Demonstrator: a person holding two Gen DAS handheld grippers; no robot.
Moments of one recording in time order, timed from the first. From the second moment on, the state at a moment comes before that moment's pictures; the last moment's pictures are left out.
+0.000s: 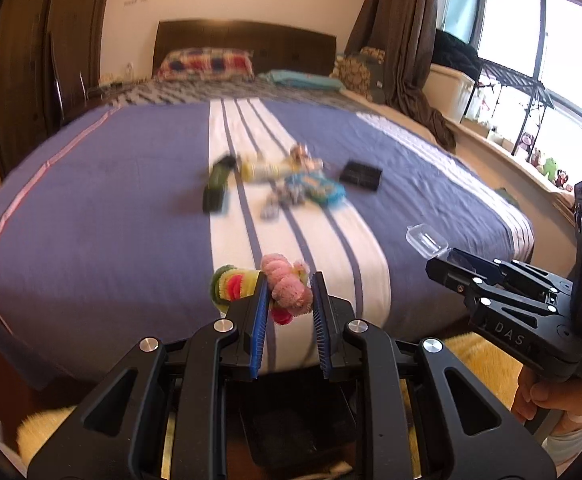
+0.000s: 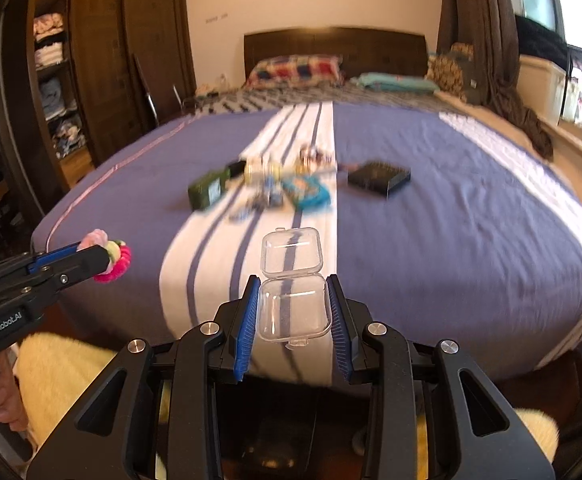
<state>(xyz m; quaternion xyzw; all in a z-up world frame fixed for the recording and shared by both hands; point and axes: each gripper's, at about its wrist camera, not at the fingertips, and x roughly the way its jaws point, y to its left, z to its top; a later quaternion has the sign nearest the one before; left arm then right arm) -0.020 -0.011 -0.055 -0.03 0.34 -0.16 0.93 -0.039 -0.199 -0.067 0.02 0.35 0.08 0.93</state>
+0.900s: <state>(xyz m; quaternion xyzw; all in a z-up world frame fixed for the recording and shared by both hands) 0.008 -0.035 -0.269 -0.04 0.58 -0.19 0.79 -0.017 -0.193 -0.255 0.08 0.58 0.11 0.80</state>
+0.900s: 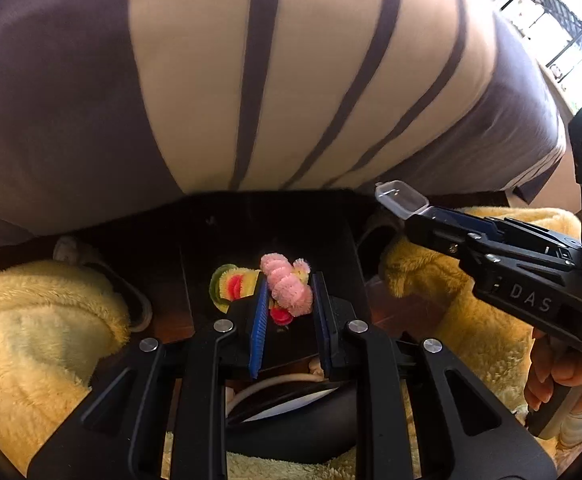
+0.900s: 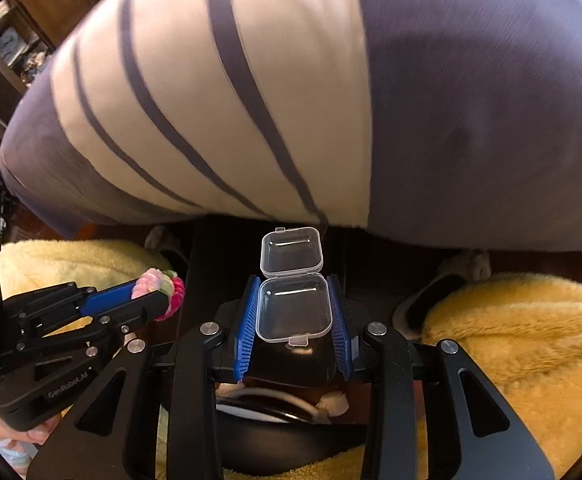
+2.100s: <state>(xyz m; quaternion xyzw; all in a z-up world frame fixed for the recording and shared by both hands) 0.045 0.014 -0.130 0.00 0.44 -0.11 0.89 0.027 -0.232 -0.109 0.05 0.39 0.05 0.92</state>
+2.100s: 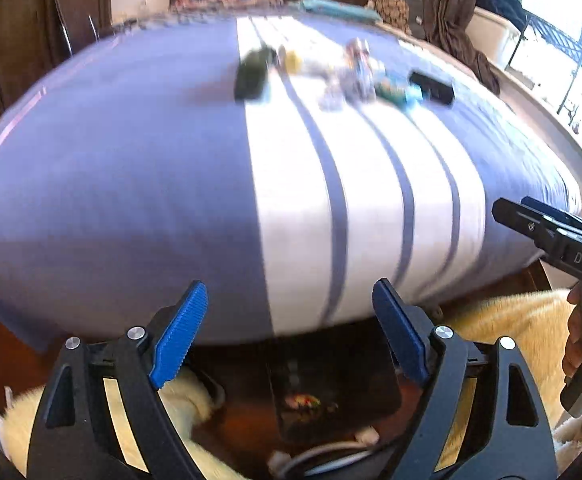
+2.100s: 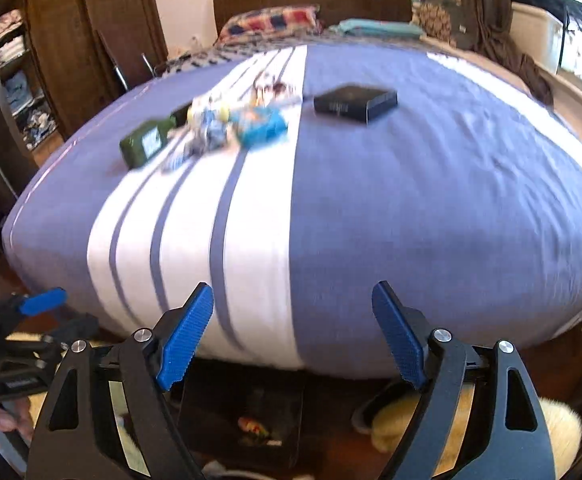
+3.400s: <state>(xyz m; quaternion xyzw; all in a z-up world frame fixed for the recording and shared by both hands) 0.236 0.006 -0.113 -0.01 0.43 -0.10 0.90 0.192 -0.177 -0.111 -0.03 0.40 0.08 0.91</state>
